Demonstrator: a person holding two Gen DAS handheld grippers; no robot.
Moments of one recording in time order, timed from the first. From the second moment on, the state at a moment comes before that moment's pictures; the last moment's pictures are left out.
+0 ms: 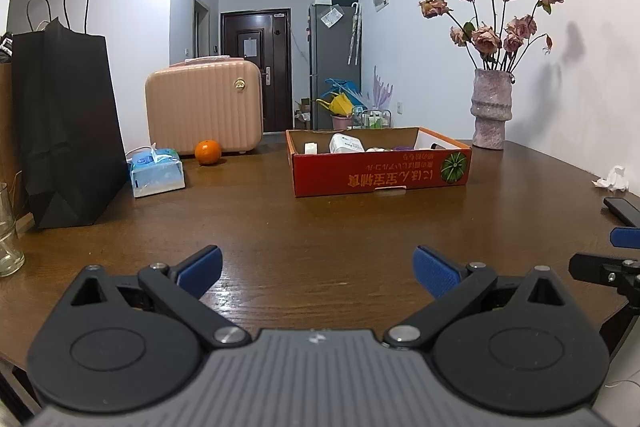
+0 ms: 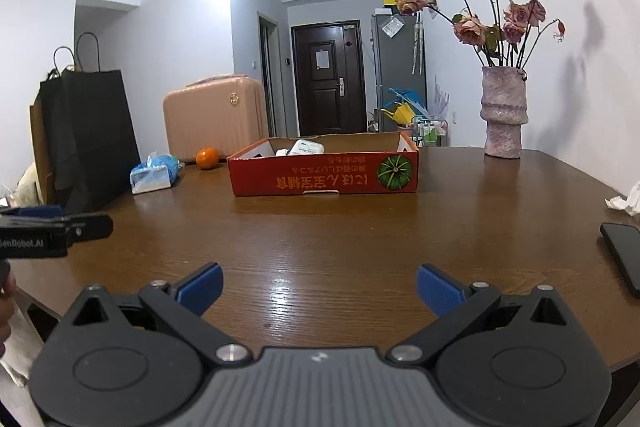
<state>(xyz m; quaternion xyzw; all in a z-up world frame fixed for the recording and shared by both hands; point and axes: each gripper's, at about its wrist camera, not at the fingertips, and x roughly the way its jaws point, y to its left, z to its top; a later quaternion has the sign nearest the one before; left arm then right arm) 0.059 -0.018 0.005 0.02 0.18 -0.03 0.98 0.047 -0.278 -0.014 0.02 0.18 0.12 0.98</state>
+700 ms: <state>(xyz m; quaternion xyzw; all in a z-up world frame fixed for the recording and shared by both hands) 0.060 -0.017 0.005 0.02 0.18 -0.03 0.98 0.046 -0.274 -0.012 0.02 0.18 0.11 0.98</state>
